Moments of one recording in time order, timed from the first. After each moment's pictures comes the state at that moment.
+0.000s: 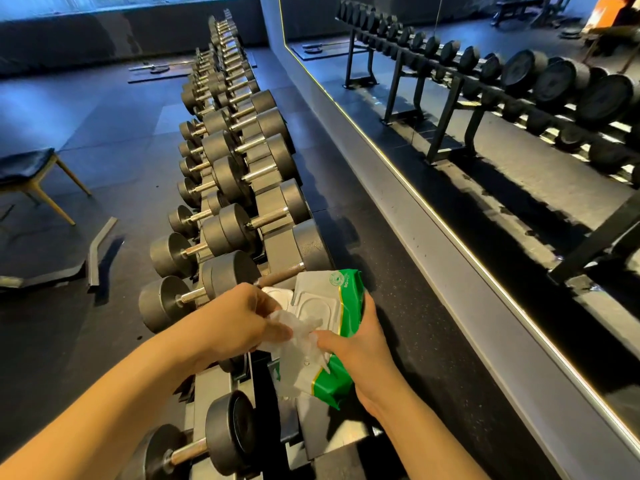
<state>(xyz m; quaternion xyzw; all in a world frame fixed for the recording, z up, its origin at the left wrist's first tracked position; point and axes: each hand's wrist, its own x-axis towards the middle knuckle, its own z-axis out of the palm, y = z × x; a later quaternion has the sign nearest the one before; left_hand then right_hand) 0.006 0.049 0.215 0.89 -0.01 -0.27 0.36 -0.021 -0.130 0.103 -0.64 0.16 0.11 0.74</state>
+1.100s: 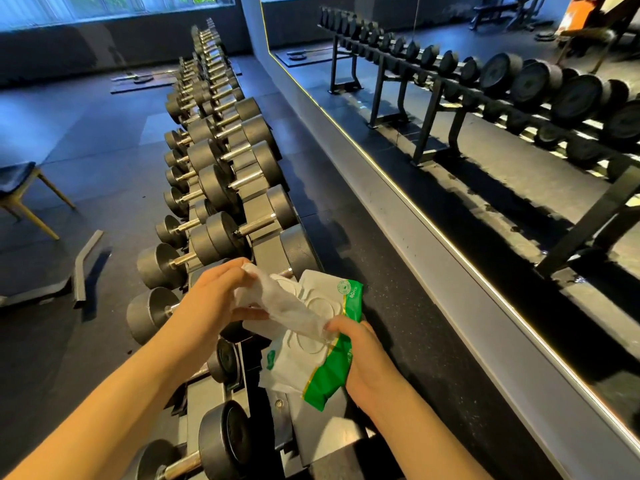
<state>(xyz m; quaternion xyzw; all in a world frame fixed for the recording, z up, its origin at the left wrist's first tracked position) 0.011 0.037 0.217 0.75 0.08 -0.08 0.65 -0.017 -0.139 0.103 -0.43 0.25 0.14 0.86</state>
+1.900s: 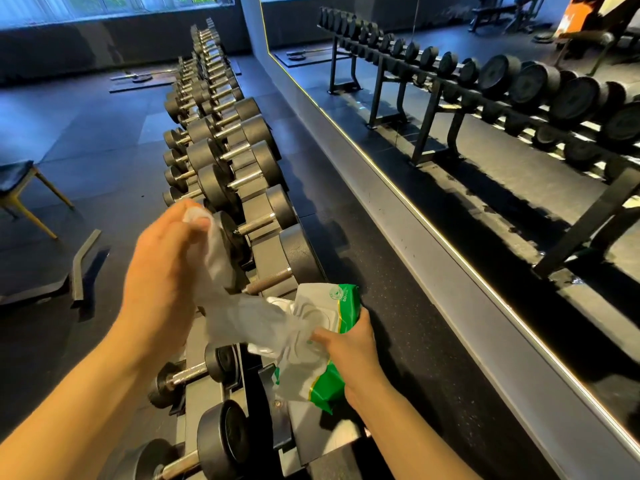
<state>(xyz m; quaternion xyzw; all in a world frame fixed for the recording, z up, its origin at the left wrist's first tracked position) 0.010 0.052 0.256 0.72 -0.07 0.10 0.68 -0.012 -0.131 0.093 -0.61 0.26 0.08 0.74</state>
